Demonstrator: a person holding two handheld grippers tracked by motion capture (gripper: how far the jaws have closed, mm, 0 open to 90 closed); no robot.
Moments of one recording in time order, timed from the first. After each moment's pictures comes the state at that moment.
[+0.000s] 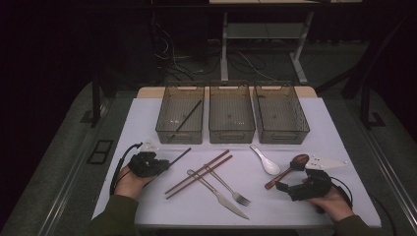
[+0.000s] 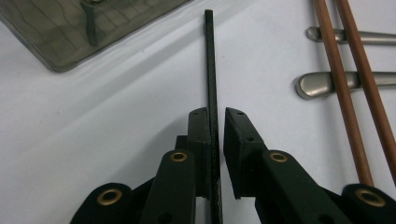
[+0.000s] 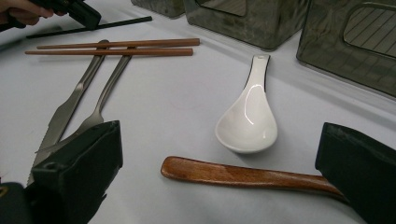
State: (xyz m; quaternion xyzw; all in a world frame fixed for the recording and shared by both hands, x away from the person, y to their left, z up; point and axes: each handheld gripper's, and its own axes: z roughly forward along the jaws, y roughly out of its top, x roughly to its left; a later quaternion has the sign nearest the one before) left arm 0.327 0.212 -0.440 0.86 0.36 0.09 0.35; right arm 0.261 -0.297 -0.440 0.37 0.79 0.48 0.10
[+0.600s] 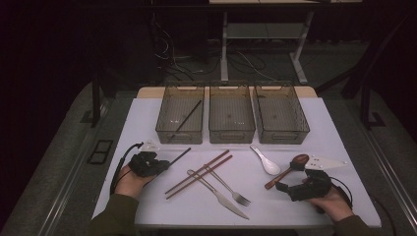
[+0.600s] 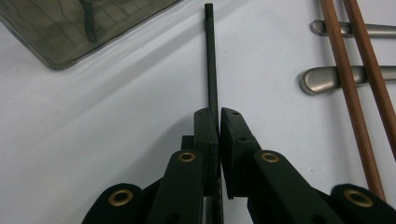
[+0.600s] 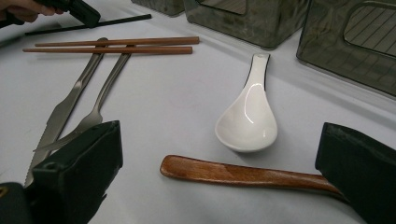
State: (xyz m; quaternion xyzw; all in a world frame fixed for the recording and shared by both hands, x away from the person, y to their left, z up) left arm 0.329 0.212 -0.440 0.87 0.36 0.09 0.34; right arm 0.261 -0.296 -0.441 0.37 0.79 0.48 0.10
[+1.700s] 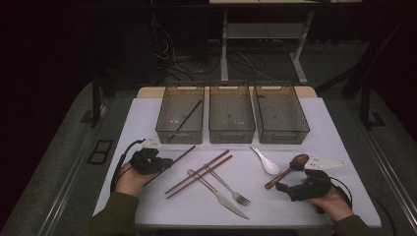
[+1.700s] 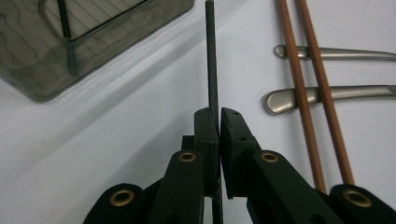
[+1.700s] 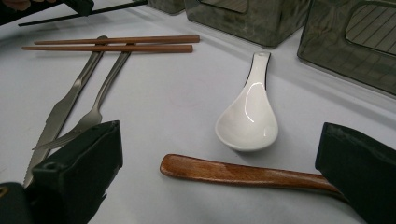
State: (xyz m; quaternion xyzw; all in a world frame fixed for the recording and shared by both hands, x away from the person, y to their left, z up) left arm 0.328 0.201 -0.420 0.87 0.34 0.07 0.35; right arm 0.261 -0.296 -0.441 0.37 0.79 0.48 0.10
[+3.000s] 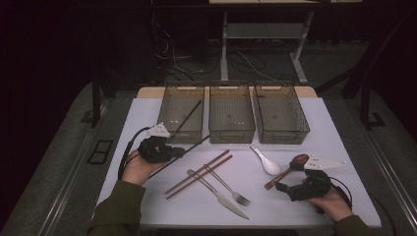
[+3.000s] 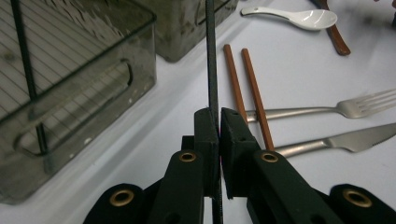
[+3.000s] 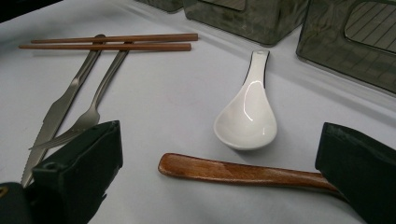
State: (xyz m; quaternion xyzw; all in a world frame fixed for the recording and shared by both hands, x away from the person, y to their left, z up) left arm 0.345 0.174 -0.382 0.87 0.28 0.05 0.40; right arm 0.262 -0.295 -0.442 0.38 0.79 0.47 0.10
